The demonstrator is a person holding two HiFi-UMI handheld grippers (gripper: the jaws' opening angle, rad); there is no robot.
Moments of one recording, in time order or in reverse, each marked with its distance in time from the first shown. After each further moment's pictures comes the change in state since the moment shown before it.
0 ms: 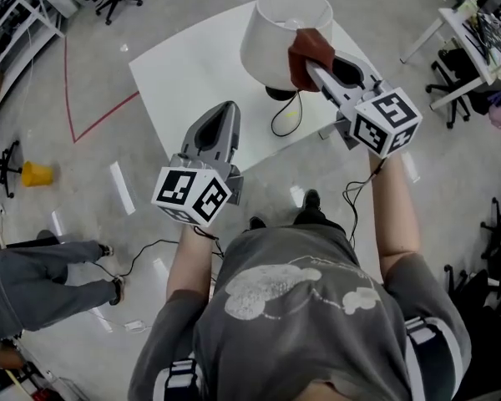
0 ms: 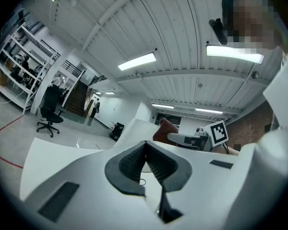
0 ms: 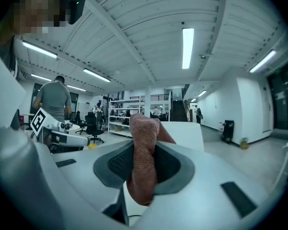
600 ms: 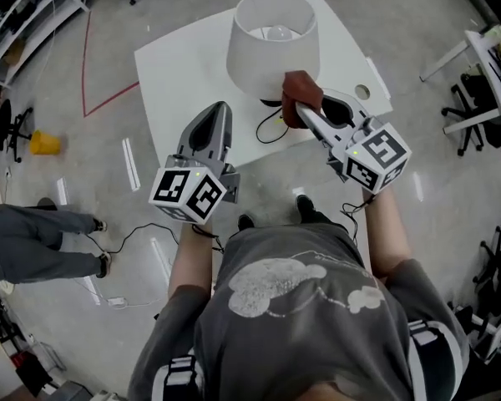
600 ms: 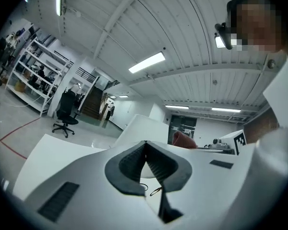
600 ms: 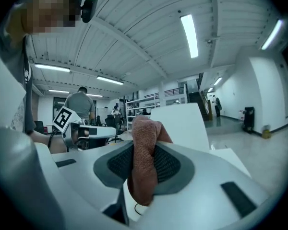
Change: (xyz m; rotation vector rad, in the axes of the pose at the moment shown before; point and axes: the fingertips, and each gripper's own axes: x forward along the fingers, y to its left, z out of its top) left arm 0.030 -0.012 -0.015 -0.010 -0.042 0.193; right arm -0.030 0.008 -0.047 0.063 0.020 0.259
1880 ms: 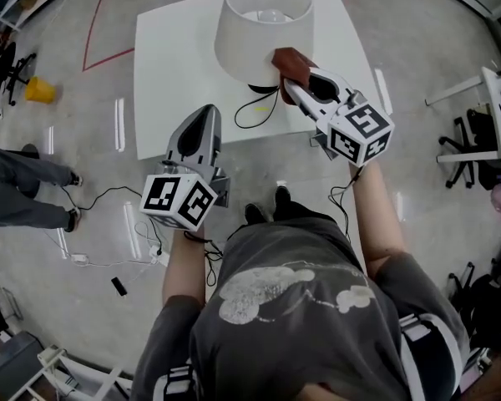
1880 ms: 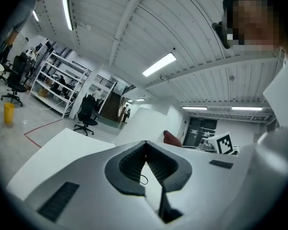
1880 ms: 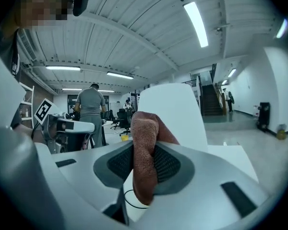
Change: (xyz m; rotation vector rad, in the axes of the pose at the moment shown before) left arm -0.016 -0.049 -0.045 -0.013 -0.053 0.246; right arm 0.002 -0.058 -0.031 -0.036 0.087 0.159
